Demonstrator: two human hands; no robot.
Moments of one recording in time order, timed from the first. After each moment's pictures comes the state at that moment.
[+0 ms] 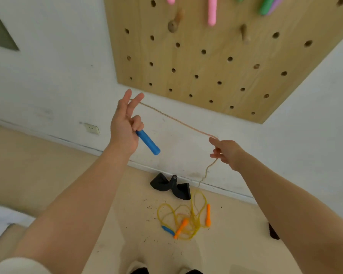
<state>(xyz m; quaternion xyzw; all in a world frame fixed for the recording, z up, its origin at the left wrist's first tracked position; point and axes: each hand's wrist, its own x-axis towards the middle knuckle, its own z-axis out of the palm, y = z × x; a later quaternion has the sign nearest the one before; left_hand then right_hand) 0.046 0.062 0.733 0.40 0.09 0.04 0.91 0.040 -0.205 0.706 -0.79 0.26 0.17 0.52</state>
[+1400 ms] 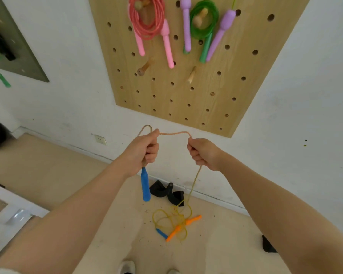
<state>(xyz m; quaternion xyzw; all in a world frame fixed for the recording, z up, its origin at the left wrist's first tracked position) -0.051 -0.055 0.844 0.63 0.07 -0.18 0.75 -0.012 -0.257 0.829 -0.75 0.06 0.29 0.59</state>
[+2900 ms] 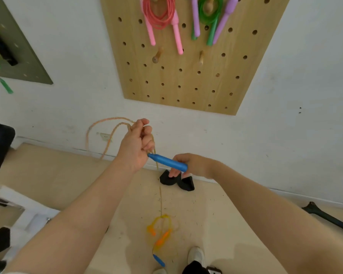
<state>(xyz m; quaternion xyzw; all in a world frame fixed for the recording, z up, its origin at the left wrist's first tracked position) -0.129 0.029 0.851 0.40 0.11 -0.07 0.91 -0.137 -0.148 0.799 -0.84 -0.10 0.35 0.41</state>
